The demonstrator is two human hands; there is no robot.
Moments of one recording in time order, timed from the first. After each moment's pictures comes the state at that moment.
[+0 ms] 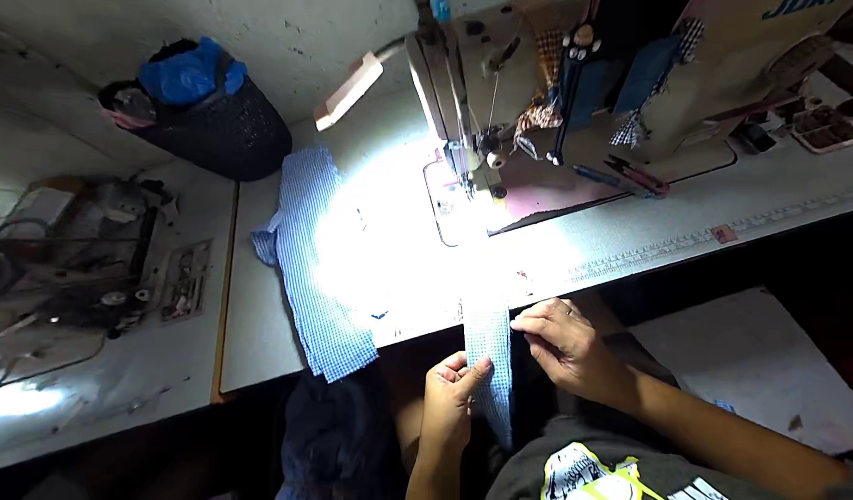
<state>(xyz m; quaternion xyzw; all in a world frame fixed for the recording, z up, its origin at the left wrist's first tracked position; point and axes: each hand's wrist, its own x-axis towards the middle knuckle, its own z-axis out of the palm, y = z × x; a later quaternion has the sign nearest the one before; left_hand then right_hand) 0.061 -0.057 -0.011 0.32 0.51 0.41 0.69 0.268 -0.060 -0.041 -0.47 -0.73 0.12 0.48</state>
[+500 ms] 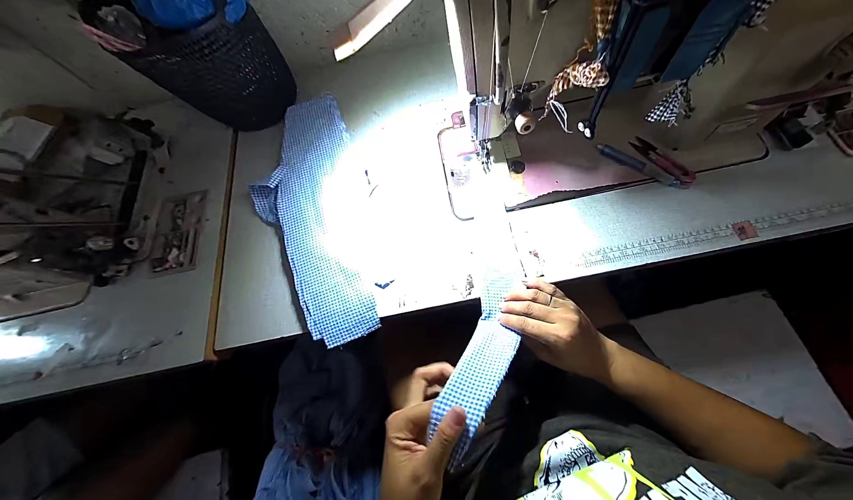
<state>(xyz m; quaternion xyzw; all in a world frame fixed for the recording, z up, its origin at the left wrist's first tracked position) 0.011 -0.112 0.017 0.54 0.43 0.46 0.56 0.261 -0.040 -0.056 -0.35 -0.83 0.05 0.43</state>
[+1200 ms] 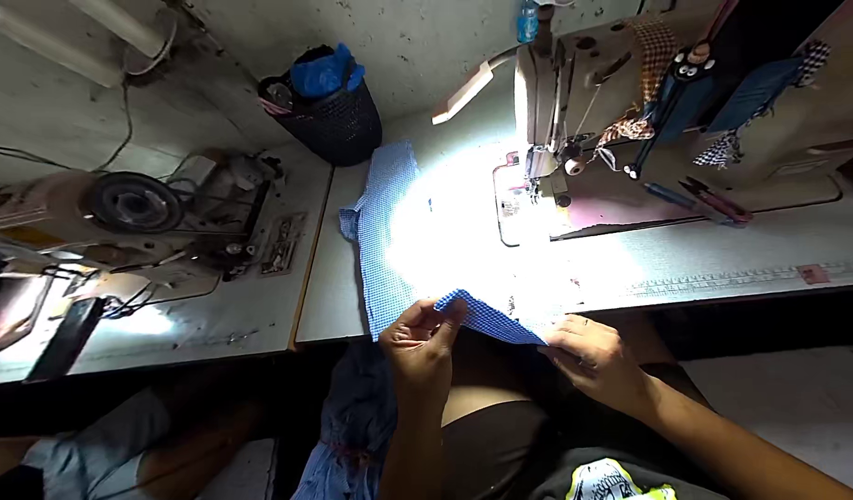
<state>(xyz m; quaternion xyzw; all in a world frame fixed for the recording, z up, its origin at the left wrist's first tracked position) 0.030 -0.012 0.055 0.53 0.44 0.64 0.35 0.252 -0.042 -0.041 -0.38 -0.78 0.14 0.47</state>
